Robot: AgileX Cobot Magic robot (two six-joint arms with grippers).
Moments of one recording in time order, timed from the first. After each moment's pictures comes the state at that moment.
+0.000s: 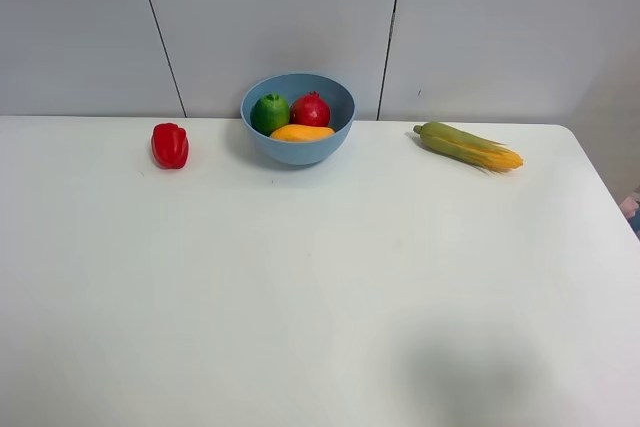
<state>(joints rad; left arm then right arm) 0.03 0.20 -0.66 0.01 0.94 0.10 0.00 0.00 -0.50 -0.02 1.06 0.02</state>
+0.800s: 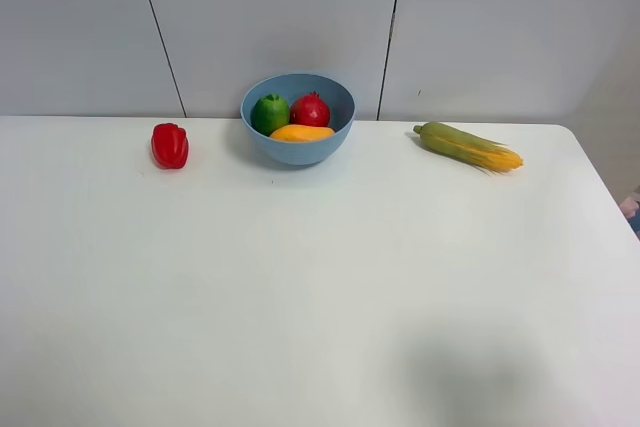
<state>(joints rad) 0.03 -0.01 -0.51 -0.05 1.03 0.03 0.00 0.00 -0.50 -0.02 1.06 0.02</state>
